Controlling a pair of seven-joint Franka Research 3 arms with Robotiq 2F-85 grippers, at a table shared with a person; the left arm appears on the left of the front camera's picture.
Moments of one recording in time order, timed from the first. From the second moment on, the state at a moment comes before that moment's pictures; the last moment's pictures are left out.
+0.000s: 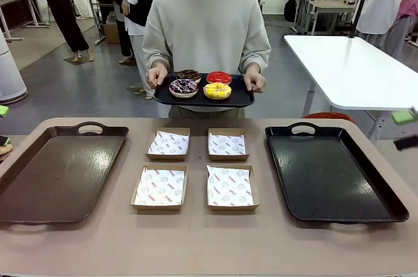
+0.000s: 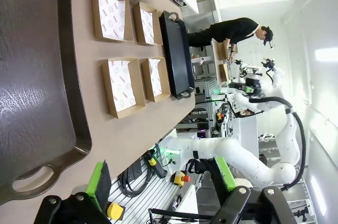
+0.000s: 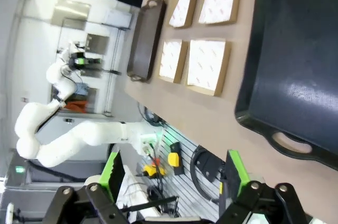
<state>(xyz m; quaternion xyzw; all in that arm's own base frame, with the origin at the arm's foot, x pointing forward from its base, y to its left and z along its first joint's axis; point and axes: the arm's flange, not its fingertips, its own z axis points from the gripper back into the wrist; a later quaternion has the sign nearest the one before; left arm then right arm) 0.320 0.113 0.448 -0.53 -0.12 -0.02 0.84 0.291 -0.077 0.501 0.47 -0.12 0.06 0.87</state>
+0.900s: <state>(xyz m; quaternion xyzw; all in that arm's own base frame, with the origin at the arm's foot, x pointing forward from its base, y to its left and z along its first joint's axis) 0.319 0.113 0.447 -0.53 -0.12 -0.02 0.84 0.453 0.191 0.455 0.16 0.07 0.00 0.98</state>
